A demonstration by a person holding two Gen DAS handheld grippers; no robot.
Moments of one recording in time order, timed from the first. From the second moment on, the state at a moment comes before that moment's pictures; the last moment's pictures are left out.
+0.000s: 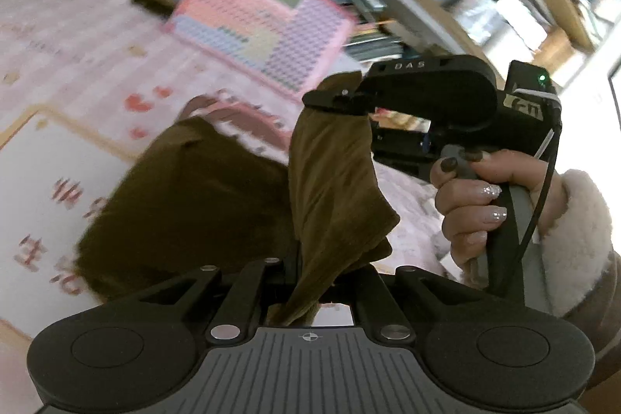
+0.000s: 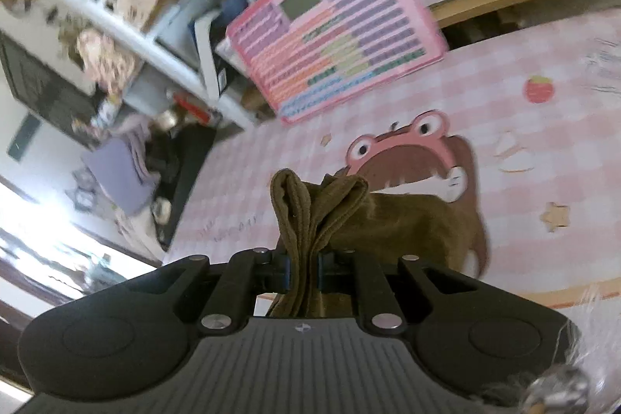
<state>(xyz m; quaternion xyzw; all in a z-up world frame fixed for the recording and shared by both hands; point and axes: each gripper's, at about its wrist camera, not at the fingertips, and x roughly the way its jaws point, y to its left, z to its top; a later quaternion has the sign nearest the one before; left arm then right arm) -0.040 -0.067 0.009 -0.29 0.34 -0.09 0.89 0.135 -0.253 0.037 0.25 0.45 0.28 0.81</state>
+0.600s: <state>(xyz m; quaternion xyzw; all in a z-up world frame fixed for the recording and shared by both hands) 0.009 0.033 -0.007 -0.25 0.37 -0.15 0.88 0.050 -0.259 0.026 0.18 0.41 0.11 0.89</state>
